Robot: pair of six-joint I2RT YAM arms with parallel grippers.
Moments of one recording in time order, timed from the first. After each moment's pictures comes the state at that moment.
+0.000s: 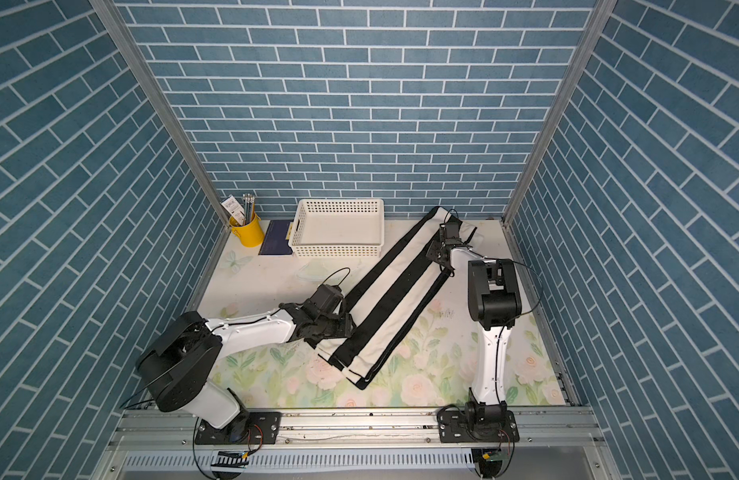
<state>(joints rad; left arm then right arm) -0.75 1.60 0.84 -0.24 0.12 -0.72 0.14 2.22 1.56 -0.20 -0.03 0.49</state>
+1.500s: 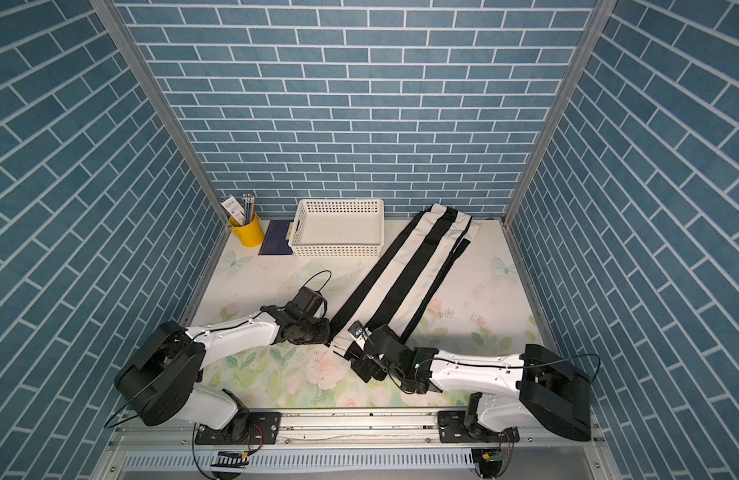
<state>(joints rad) -0.63 1.49 0.70 -0.34 0.11 -0.62 1.27 1.32 0.56 -0.01 0.29 0.09</state>
